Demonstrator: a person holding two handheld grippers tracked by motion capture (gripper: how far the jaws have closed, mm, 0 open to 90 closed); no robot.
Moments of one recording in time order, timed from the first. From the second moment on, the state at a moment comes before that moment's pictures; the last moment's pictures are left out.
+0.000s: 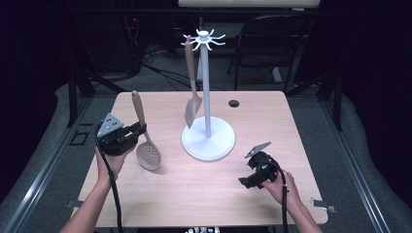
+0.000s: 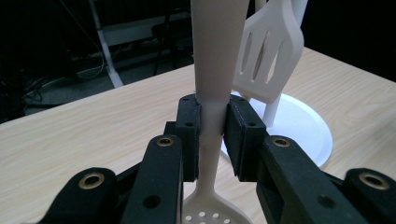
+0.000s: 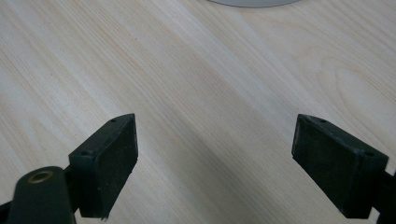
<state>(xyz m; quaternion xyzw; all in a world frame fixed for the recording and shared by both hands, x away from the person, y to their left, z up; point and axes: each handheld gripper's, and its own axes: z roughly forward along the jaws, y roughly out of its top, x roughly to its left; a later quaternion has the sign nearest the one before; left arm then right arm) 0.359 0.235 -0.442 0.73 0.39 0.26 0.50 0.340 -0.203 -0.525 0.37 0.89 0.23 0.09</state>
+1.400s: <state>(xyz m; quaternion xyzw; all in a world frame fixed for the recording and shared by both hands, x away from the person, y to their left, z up) 0.361 0.174 -0.406 0.76 0.32 0.25 0.51 0.339 -0.208 -0.523 0.38 0.89 0.22 0.11</state>
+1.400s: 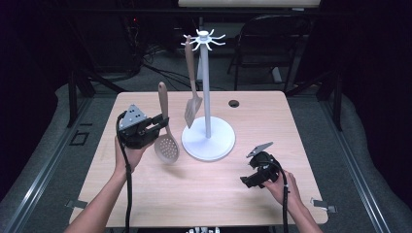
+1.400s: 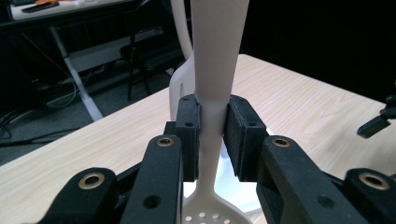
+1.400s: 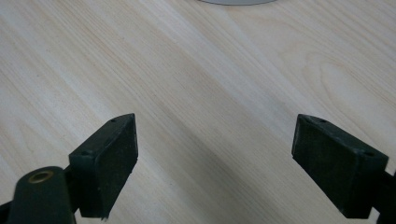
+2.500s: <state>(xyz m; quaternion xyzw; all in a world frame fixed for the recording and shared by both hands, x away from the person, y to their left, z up) 0.389 0.122 -0.358 0.76 0.31 0.25 0.51 0.340 -0.205 -0.525 0.38 0.89 0.23 0.11</state>
